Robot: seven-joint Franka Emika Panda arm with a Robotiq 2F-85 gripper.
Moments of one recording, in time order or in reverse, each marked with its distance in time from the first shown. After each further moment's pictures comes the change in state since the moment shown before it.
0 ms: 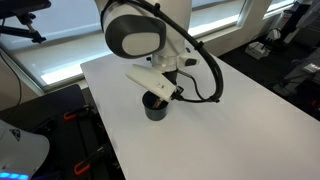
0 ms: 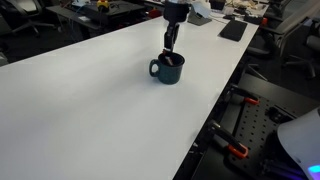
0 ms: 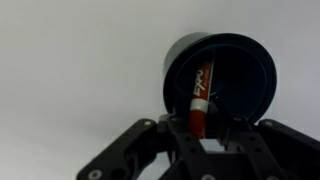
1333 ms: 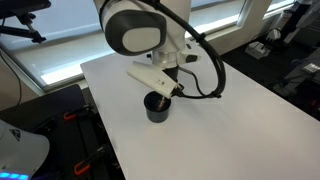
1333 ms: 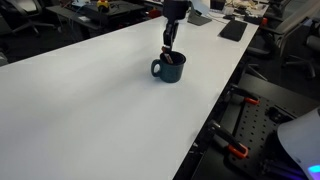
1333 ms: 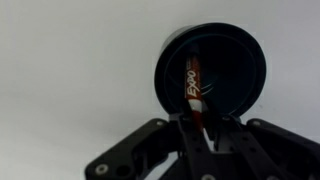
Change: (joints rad) arm 0.003 -0.016 0.001 0.002 -0.036 0.001 0.044
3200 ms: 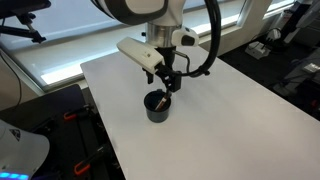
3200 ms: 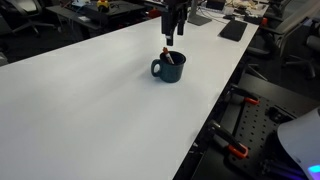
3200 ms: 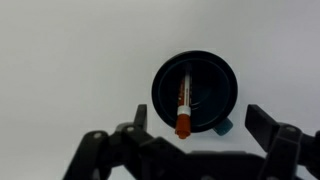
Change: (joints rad) arm 0.049 -0.109 -0.013 0.038 -0.185 -0.270 0.383
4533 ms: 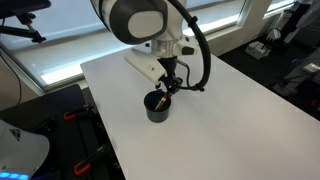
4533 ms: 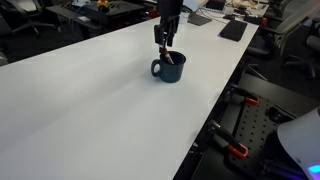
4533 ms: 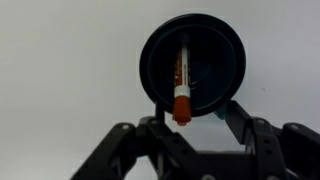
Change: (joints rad) arm 0.005 0.097 0.000 -0.007 0.064 0.200 -0.039
